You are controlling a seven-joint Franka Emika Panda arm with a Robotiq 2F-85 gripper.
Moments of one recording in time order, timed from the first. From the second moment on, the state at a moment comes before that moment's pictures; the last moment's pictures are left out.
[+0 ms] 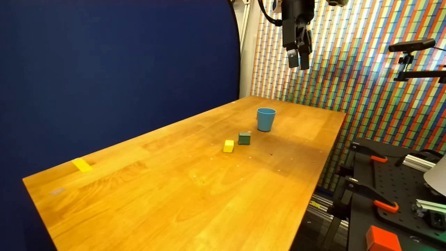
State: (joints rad) arm 0.07 -0.21 0.01 -2.36 0.15 1.89 0.03
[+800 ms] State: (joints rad) arm 0.10 0.20 0.10 -2.29 0.17 2.29 0.02
